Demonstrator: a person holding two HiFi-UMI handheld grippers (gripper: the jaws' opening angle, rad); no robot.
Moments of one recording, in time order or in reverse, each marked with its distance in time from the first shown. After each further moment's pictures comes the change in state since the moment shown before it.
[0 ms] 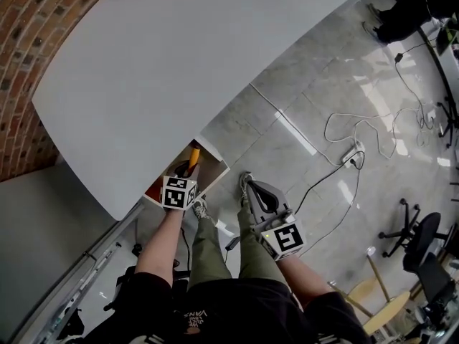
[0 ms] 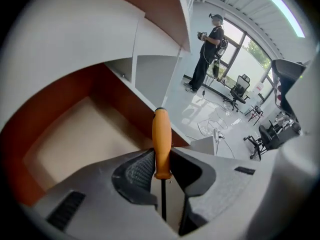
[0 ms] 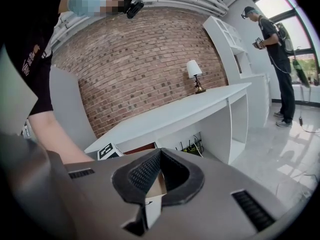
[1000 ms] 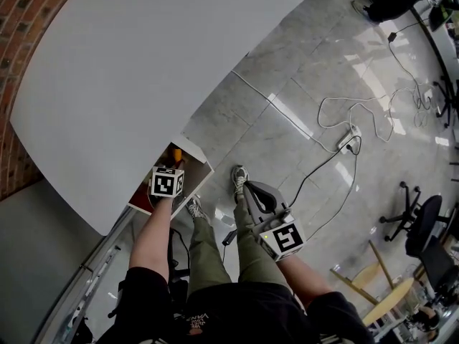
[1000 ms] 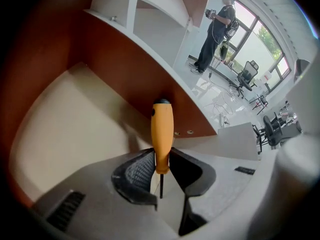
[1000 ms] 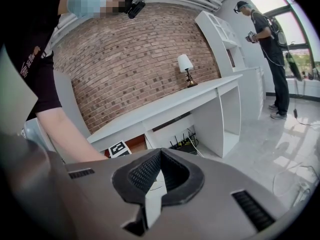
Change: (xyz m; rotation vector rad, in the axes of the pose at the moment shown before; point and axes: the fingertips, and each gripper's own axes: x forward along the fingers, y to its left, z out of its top) left arm 0.072 0.021 -0.022 -0.001 0.221 0.028; right arm -0.003 -0.052 -0.030 0.050 0.044 -0.036
